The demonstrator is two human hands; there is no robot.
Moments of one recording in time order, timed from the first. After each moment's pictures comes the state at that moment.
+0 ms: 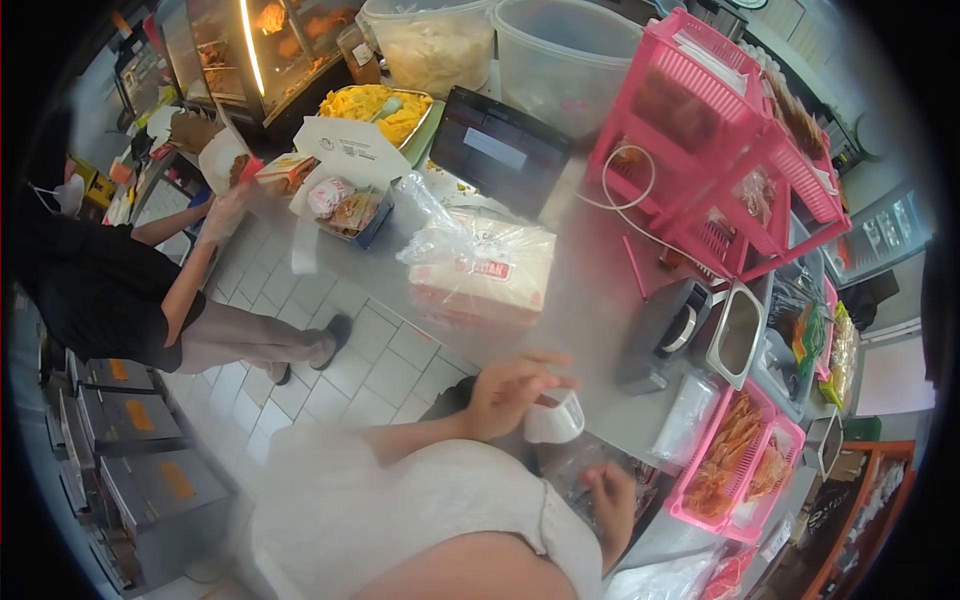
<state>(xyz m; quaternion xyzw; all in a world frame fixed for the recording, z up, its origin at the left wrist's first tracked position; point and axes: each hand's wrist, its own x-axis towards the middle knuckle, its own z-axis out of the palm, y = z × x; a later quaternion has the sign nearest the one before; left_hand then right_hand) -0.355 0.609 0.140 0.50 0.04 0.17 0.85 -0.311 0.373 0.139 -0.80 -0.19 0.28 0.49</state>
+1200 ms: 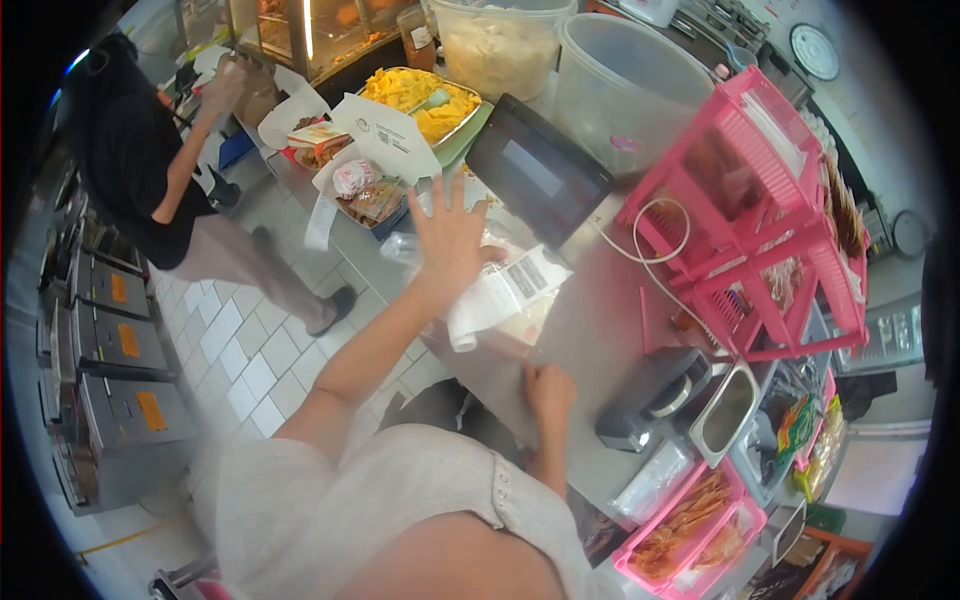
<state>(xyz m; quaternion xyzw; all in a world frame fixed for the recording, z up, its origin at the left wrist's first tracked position) -0.275 0.766 0.159 0.91 0.38 0.17 -0.03 -0.216 0.554 0.041 -0.91 -0.32 0.20 0.16</state>
